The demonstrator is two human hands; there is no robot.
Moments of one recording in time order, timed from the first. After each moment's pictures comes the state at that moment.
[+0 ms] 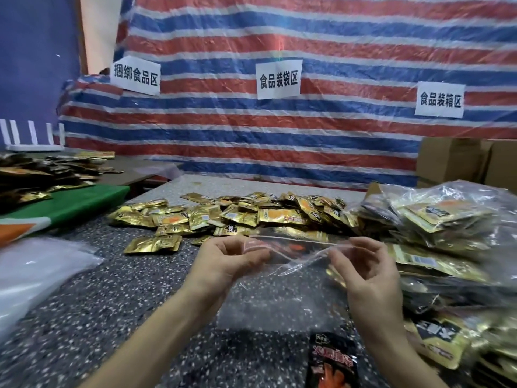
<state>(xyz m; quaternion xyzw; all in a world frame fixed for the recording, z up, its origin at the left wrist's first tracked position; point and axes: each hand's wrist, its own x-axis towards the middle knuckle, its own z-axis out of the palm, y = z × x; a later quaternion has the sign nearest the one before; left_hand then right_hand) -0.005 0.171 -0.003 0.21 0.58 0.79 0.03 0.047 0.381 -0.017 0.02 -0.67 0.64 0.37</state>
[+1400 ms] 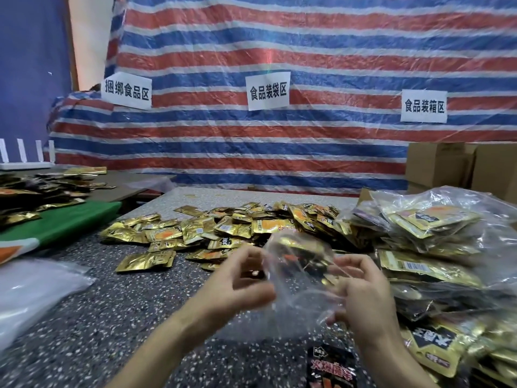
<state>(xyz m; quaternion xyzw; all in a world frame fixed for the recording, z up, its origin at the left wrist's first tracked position) 0.007 0.173 0.002 0.33 0.72 0.60 0.05 0.059 0.374 0.002 -0.09 -0.68 0.68 0.26</state>
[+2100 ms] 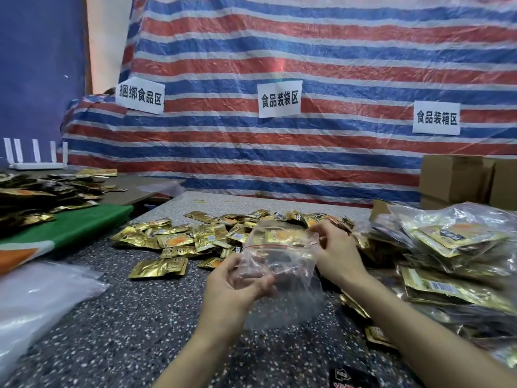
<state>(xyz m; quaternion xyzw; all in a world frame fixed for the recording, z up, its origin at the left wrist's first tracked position) -0.019 0.173 -0.018 0.17 0.61 0.77 -0.09 -0.067 0.382 0.027 0.01 -0.90 0.30 0.30</state>
